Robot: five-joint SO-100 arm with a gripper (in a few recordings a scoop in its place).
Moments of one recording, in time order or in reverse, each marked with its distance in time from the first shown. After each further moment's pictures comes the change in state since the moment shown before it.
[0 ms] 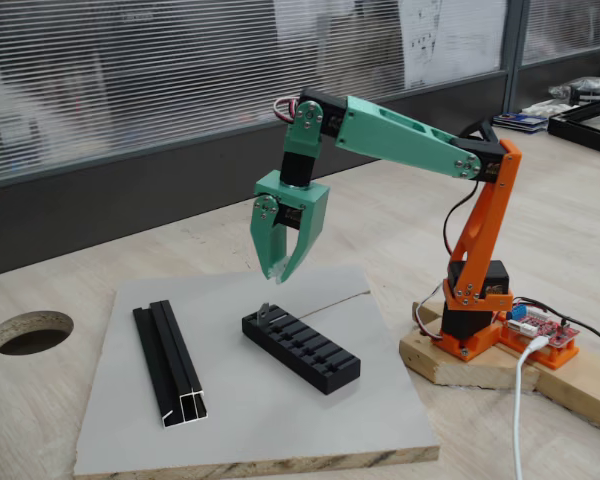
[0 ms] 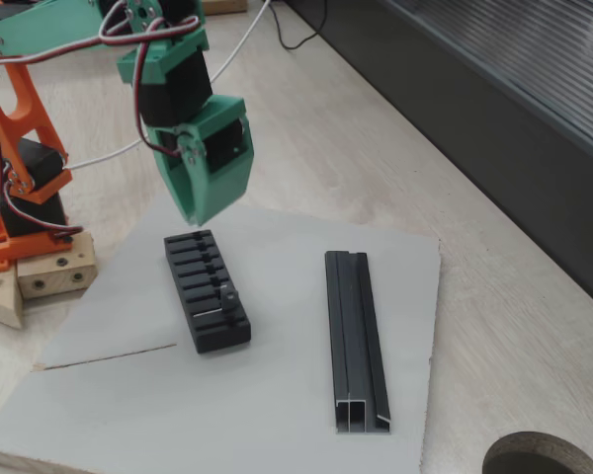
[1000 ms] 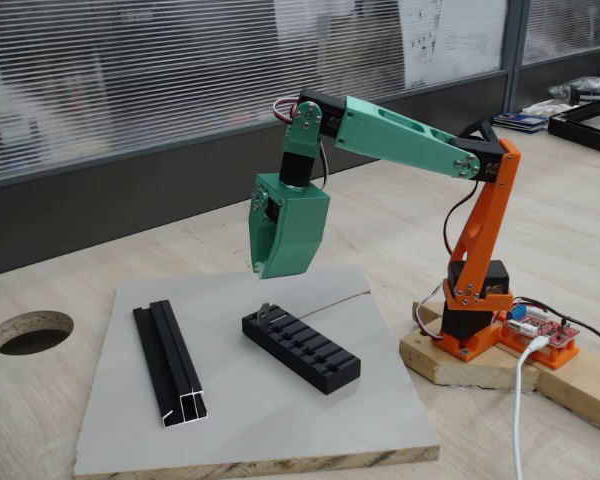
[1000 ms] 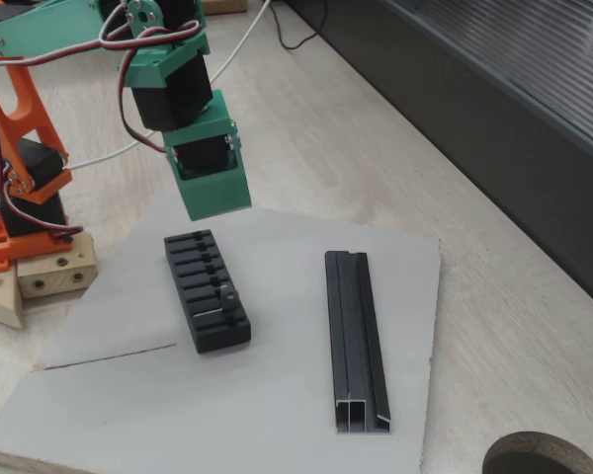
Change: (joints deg) arm -0.1 0.0 0.0 -0.2 33.6
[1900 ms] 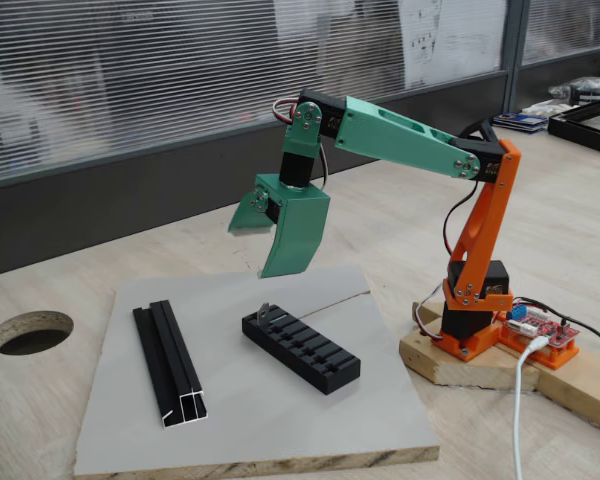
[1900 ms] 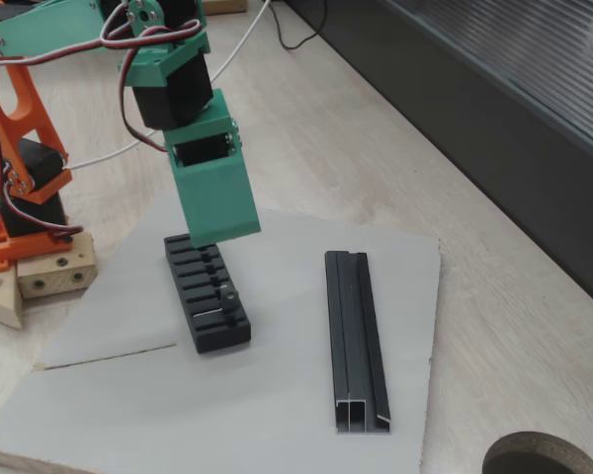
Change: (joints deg) arm -0.3 0.0 0.0 0.0 0.0
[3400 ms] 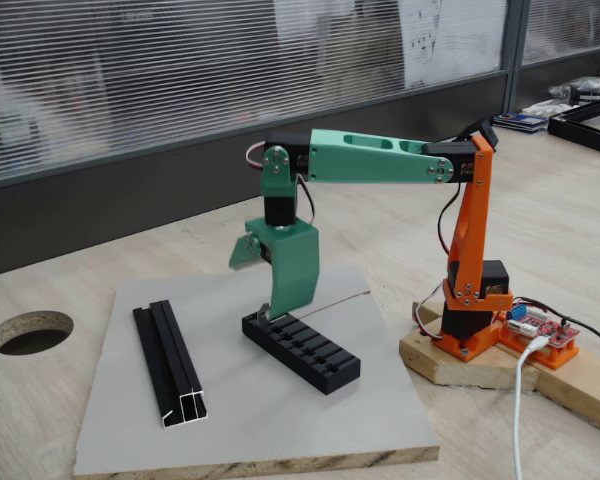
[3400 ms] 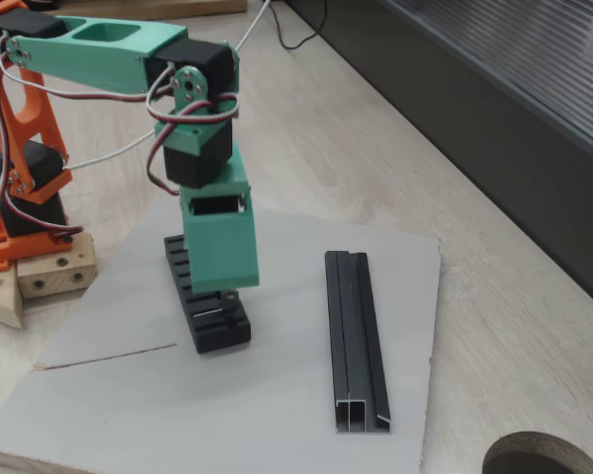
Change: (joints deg) arm 0.0 -10.2 2.3 -0.3 0.1
